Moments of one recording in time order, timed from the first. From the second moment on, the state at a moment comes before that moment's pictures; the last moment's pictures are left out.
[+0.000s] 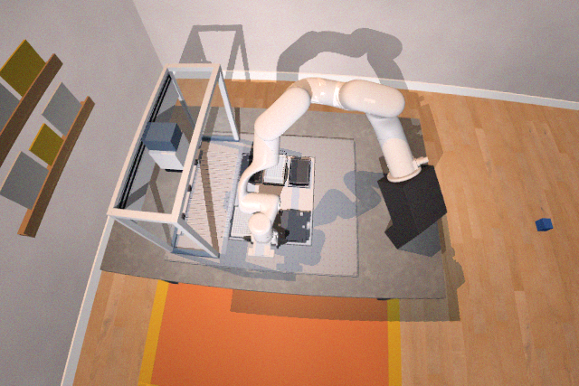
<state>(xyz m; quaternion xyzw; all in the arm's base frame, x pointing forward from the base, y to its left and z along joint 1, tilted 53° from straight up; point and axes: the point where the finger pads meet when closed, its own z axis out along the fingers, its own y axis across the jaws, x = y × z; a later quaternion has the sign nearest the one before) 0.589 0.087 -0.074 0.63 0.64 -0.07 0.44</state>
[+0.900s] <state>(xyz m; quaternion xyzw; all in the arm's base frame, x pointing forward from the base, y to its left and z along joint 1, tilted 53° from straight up) 0.591 0.099 -0.084 0.63 0.64 -0.07 0.44</state>
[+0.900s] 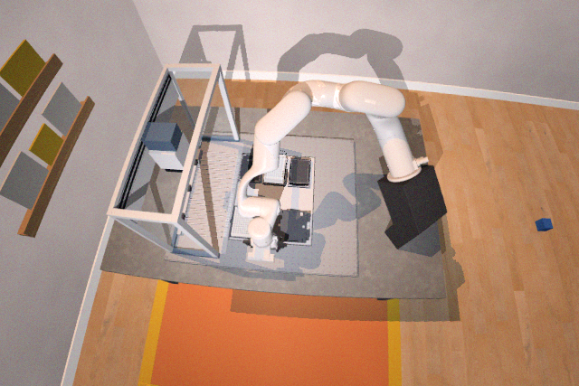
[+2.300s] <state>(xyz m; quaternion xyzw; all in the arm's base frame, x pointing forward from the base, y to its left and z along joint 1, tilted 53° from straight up) 0.596 0.117 -0.100 0.63 0.64 -0.07 0.44</state>
